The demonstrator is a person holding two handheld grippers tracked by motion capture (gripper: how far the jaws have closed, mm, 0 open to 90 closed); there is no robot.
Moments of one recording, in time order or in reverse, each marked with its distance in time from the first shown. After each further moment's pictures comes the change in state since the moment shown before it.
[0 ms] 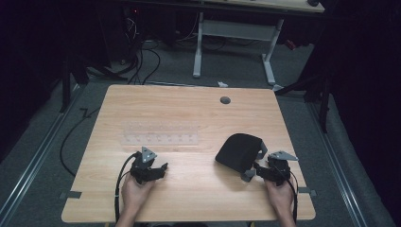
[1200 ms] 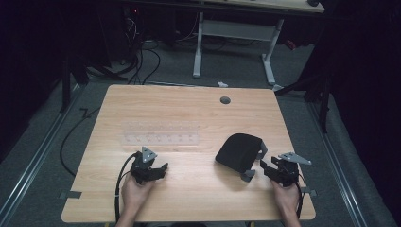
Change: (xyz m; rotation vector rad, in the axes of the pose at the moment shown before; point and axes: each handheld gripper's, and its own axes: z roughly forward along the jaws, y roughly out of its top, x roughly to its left) left arm 0.000 0.000 0.000 0.001 0.000 0.004; right arm -0.011 0.000 -0.028 -0.080 0.042 0.067
